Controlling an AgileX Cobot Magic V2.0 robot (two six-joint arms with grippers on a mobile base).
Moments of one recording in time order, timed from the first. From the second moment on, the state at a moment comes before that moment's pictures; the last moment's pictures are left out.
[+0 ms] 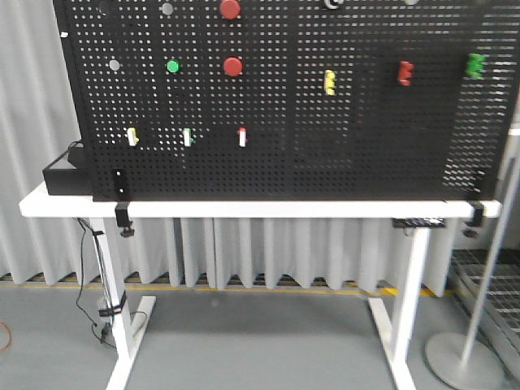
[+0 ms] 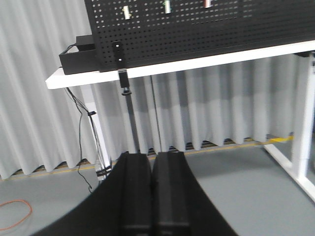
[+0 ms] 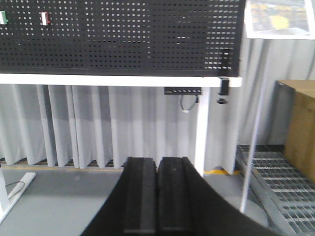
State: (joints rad) left arm -0.08 -0.01 0.03 -0.13 0.13 0.22; right arm -0.05 -0.01 0.03 0.14 0.10 -0.17
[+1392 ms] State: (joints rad) left arm -0.08 -0.01 0.03 -0.13 0.13 0.22; right arm -0.05 -0.01 0.03 0.14 0.10 -0.17
